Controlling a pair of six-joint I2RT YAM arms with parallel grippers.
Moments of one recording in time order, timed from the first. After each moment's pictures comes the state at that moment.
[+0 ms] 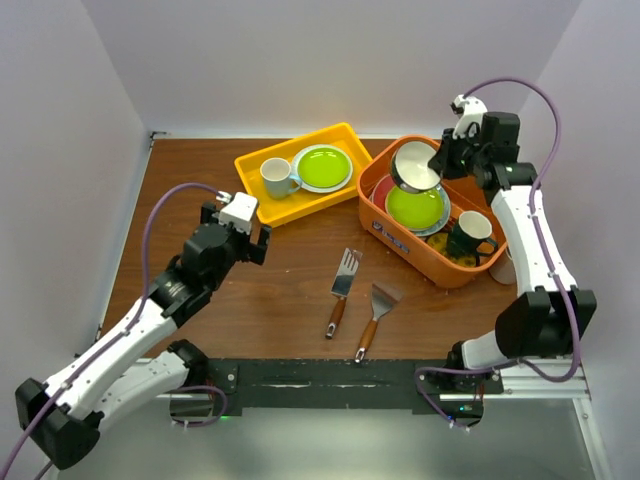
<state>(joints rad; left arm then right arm) -0.64 0.79 0.72 -0.23 -0.36 0.05 0.02 1.45 1.47 -0.56 -0.31 -0.02</state>
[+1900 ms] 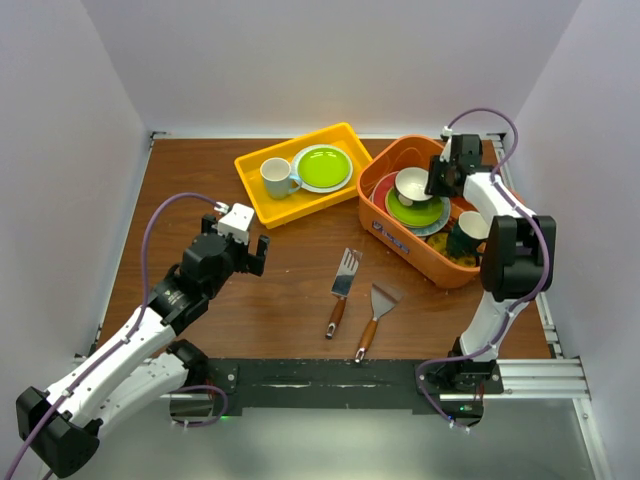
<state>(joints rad) -0.60 0.75 0.62 -0.24 -0.29 -0.02 0.00 1.87 1.42 -0.39 -0.05 0.12</state>
